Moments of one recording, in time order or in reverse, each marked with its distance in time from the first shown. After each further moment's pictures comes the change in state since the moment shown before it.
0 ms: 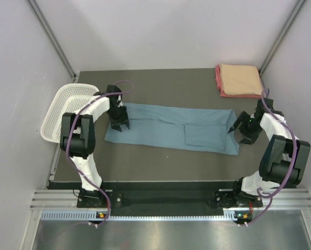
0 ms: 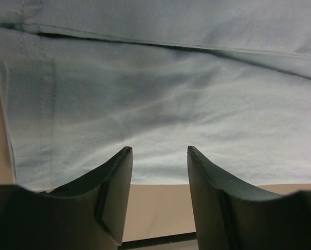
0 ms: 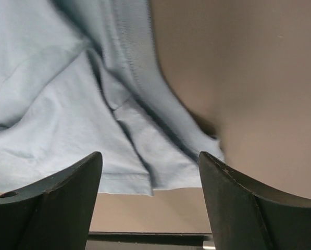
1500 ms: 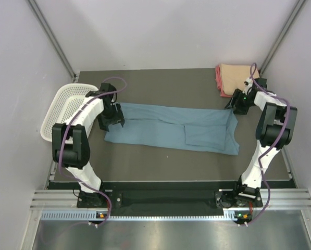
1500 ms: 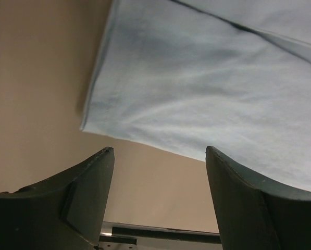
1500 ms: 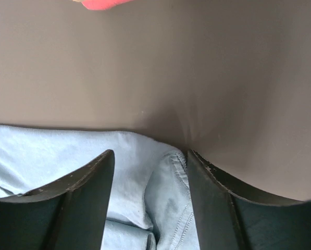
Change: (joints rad) left arm 0.000 -0.162 -0.016 -0.090 -0.202 -0.049; right arm 0.029 0.540 0.479 0.254 -0.176 -0.231
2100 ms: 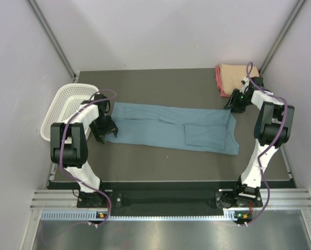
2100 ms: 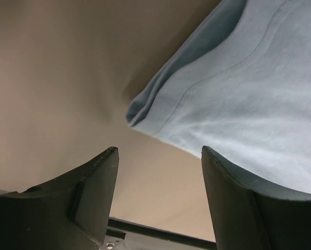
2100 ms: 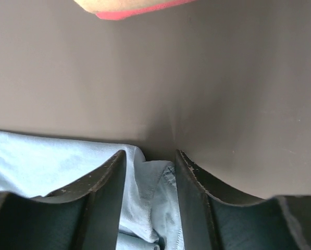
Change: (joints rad) left arm 0.109 -0.013 -0.186 0.018 -0.042 -0.146; right arm 0.032 0.030 0.037 -0.002 0.021 0.000
